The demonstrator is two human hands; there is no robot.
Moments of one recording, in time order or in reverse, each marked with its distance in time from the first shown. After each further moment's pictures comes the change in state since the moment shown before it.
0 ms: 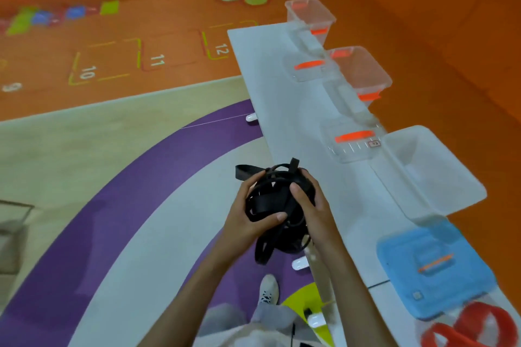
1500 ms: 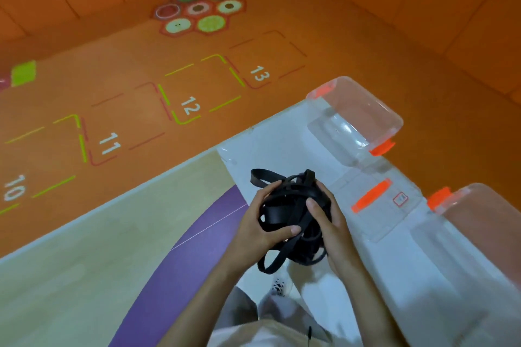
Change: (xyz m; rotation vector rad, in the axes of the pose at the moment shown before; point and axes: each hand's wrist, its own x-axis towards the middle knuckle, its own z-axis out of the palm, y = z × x) left_hand 0.824 0.074 -0.227 0.130 -0.295 -0.039; right_hand 0.761 -0.140 0.201 0.084 0.189 -0.022
